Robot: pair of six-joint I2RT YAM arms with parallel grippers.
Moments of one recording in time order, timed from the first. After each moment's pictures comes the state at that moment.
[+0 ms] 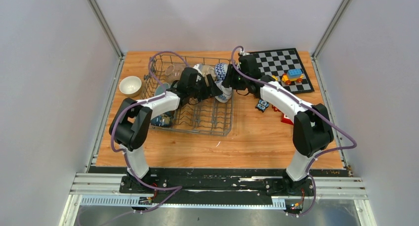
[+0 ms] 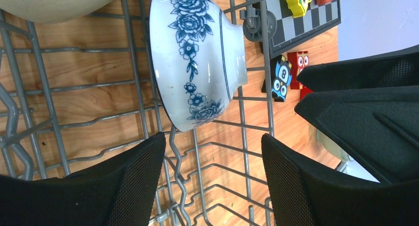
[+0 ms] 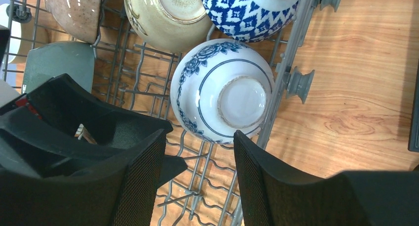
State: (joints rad) left arm -0.50 1.81 1.14 0.13 0.29 -0.74; right arm 0.48 1.73 1.36 -0.24 -0.07 0.50
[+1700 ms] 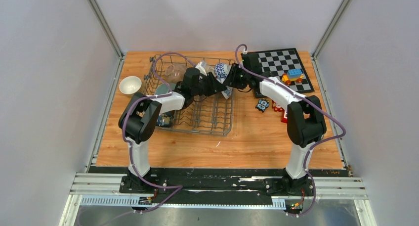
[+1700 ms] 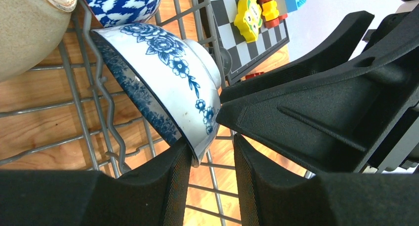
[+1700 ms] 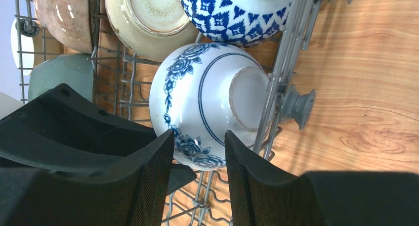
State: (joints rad) left arm -0.50 1.95 1.16 0.44 0.38 -0.84; right arm 0.40 1.86 1.43 -0.23 -0.22 0.59
